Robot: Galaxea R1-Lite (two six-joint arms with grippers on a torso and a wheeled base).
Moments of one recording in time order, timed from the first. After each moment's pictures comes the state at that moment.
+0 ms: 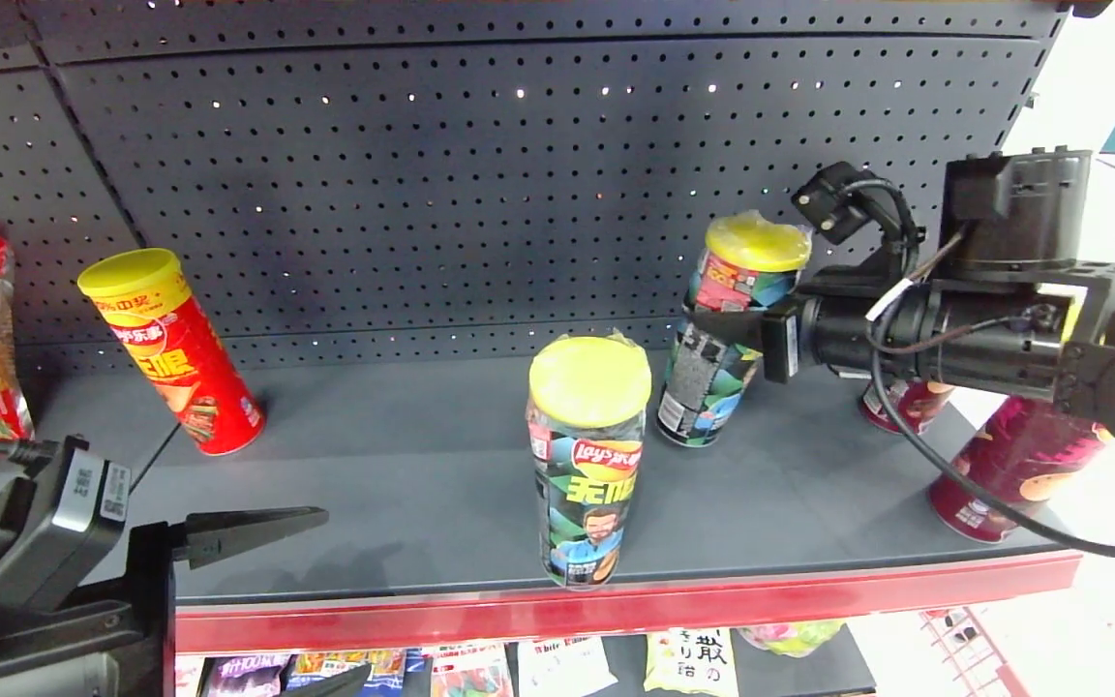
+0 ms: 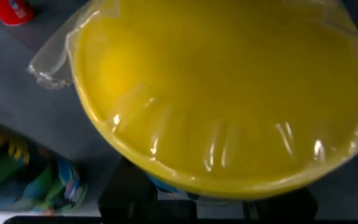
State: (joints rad) left arm -0.35 1.13 -0.28 -0.51 -0.62 0.22; right arm 0.45 1.69 -1.07 -0.35 0.22 -0.16
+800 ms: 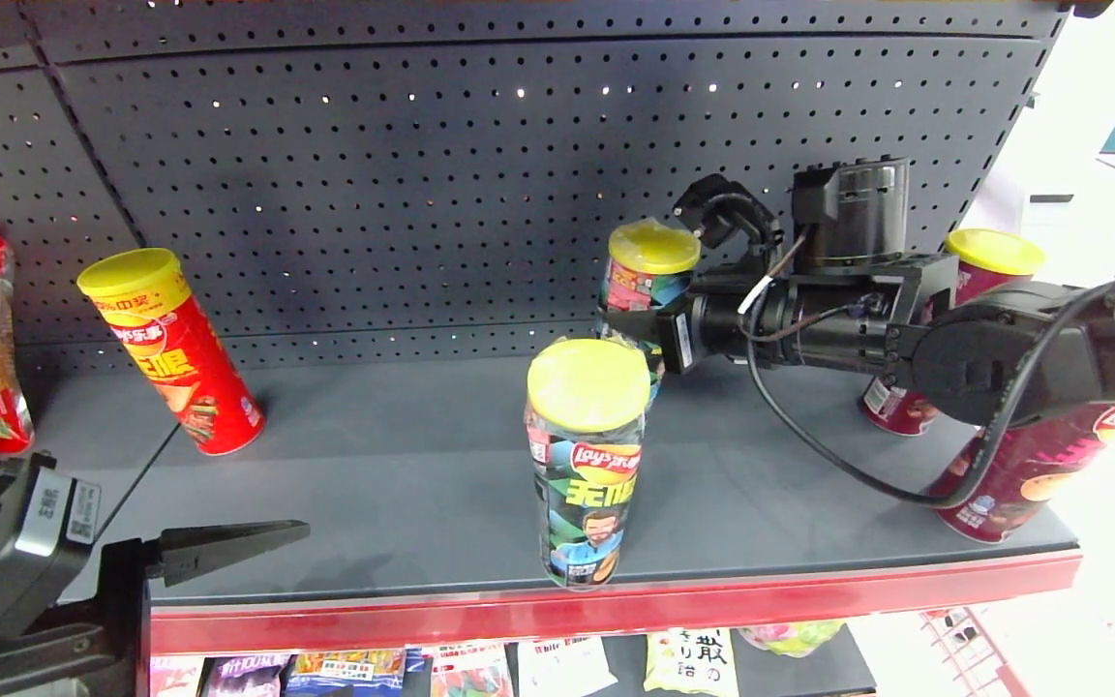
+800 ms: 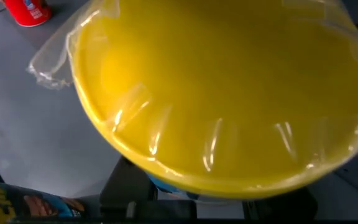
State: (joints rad) left arm -0.36 1.07 -0.28 -0.44 -0.59 0.22; right arm 0.54 1.89 -1.27 -0.33 0.21 -0.18
